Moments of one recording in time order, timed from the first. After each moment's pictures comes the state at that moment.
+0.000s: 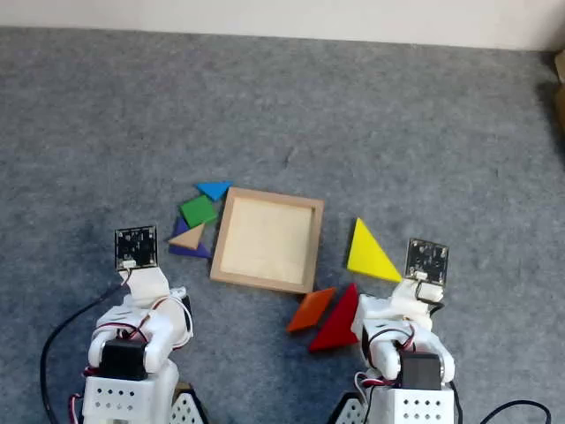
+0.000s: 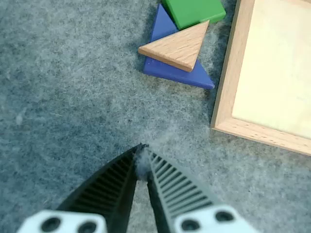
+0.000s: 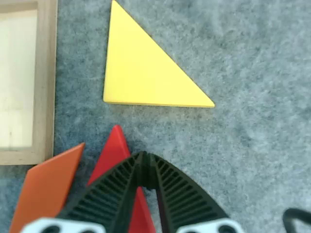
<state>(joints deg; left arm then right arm) -1.7 -103.9 96.0 73.4 17.2 -4.3 -104.6 95.9 71.7 -8.1</state>
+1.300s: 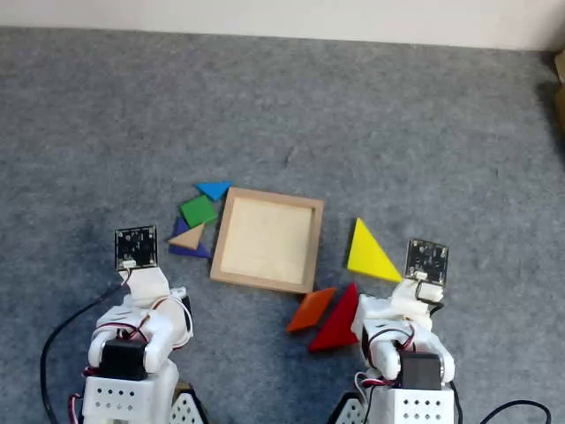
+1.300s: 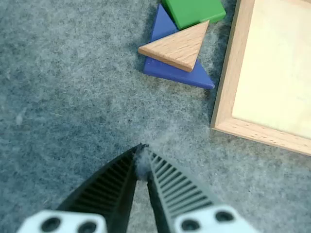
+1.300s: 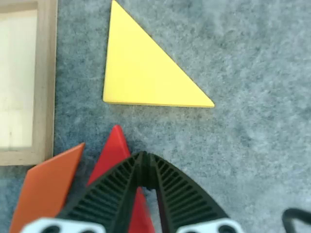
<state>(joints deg) -1.7 -103.9 96.0 73.4 17.2 -3.5 -104.6 95.9 71.7 -8.1</state>
